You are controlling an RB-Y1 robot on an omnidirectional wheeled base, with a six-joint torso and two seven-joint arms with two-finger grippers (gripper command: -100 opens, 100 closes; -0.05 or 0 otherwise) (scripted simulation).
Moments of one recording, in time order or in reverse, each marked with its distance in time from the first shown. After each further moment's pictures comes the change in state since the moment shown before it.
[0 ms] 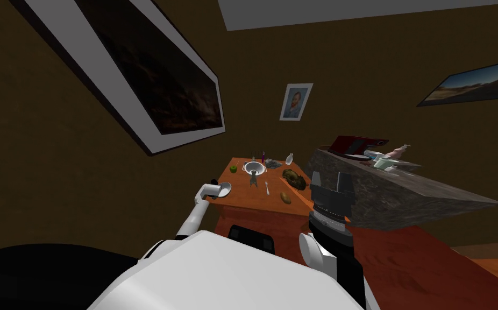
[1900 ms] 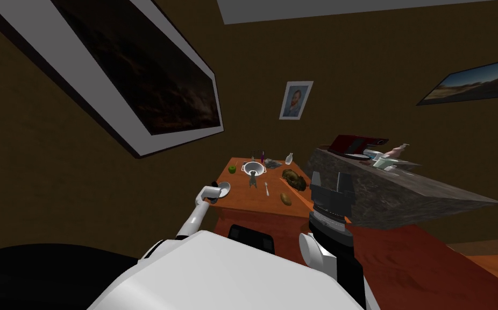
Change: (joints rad) left arm 0.000 0.002 -0.006 0.087 0.000 0.031 0.009; right arm 0.000 0.000 0.000 0.000 0.000 0.000 0.000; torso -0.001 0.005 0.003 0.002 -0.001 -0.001
